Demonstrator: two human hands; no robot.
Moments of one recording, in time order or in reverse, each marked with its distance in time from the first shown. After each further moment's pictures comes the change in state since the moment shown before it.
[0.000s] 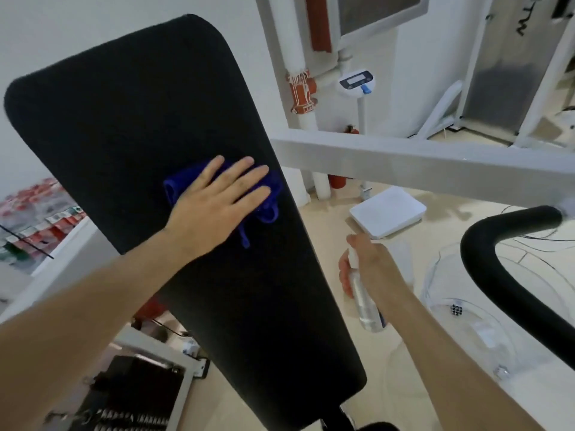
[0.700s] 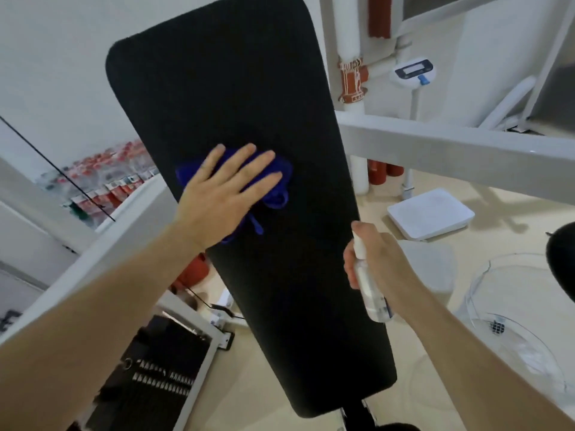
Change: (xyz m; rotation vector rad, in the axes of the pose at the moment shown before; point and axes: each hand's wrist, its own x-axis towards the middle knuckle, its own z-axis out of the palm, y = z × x) left_hand -0.073 -0.025 -0.002 0.128 0.015 -0.161; right_hand -0.013 -0.011 0.053 -0.052 -0.171 -0.058
